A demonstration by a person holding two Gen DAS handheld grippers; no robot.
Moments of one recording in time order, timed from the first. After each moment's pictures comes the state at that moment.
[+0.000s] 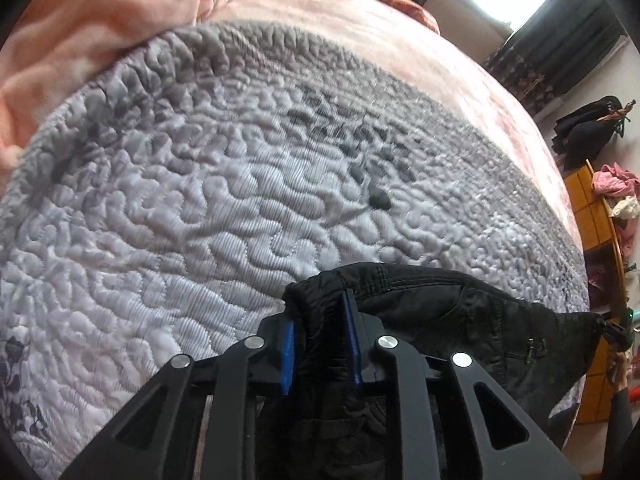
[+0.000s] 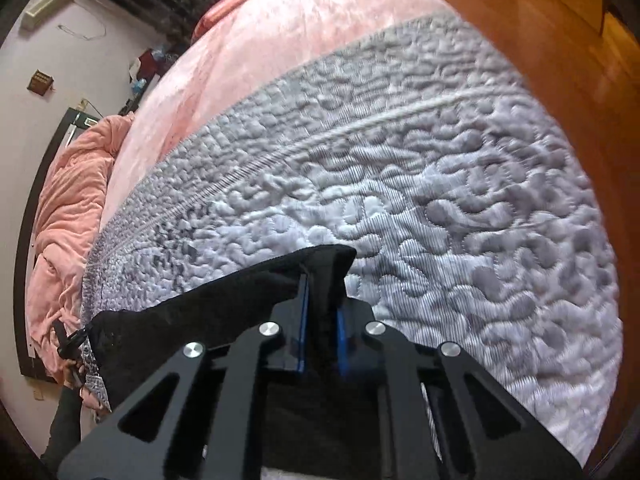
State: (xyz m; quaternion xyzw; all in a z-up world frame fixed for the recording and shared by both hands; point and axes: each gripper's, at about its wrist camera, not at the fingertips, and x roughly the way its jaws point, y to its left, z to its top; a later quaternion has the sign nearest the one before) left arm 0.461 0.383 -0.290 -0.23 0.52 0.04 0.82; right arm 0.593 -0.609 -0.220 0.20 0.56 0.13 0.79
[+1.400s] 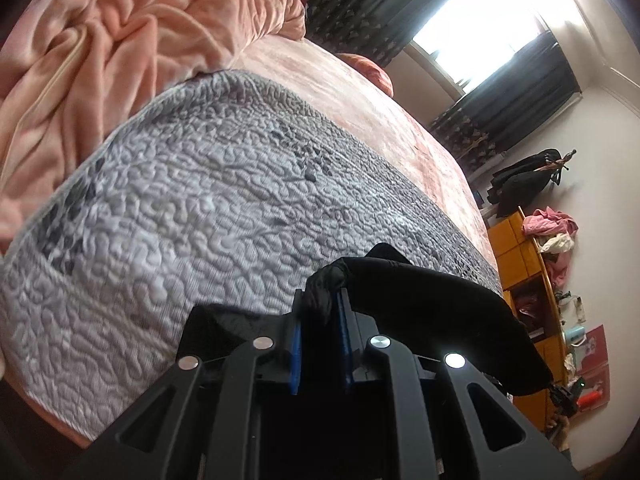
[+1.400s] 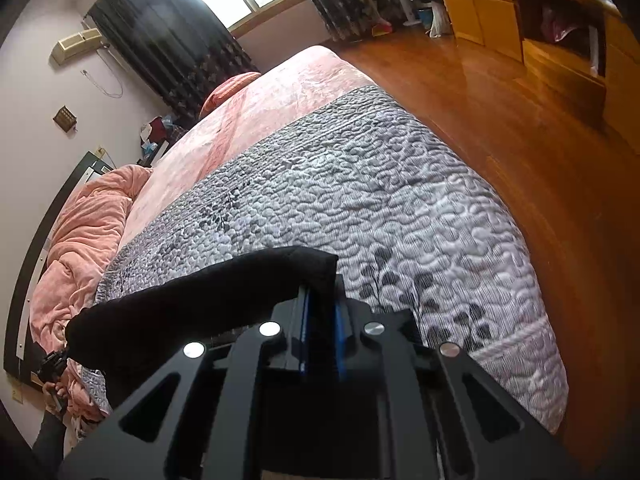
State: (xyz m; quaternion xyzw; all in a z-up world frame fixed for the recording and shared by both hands) left arm 0.240 0.366 -0.189 -0.32 0.41 -0.01 0.86; right arm 0.269 -0.643 -0.128 0.22 0.43 0.07 0.87
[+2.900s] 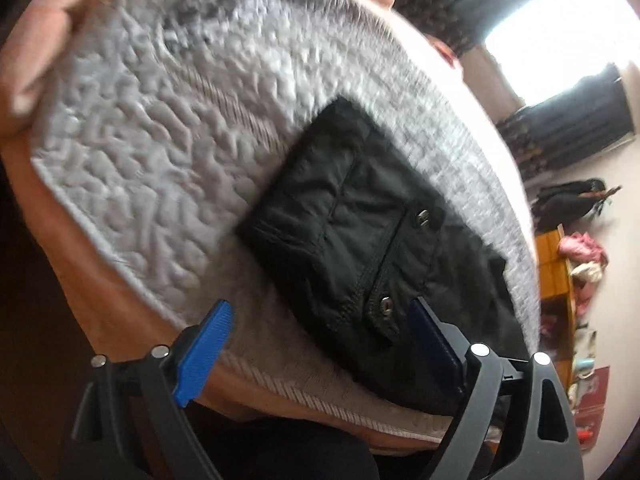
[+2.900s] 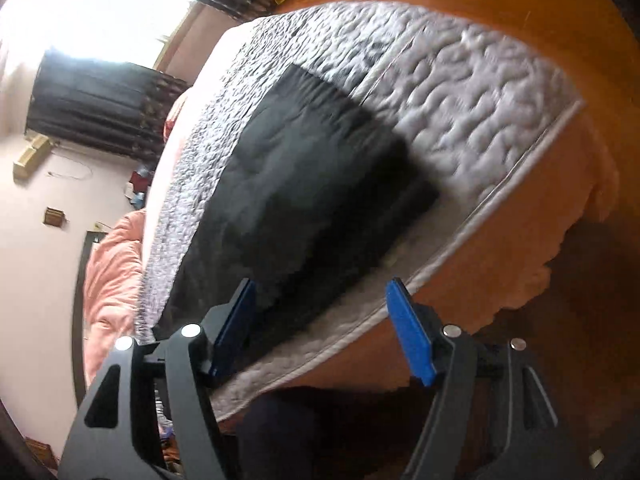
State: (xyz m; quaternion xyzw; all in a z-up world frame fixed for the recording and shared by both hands) left arm 0.120 0.340 -0.324 -0.38 0.47 0.08 0.79; right arm 0.084 -0.620 -0.273 0.44 0.46 0.01 0.77
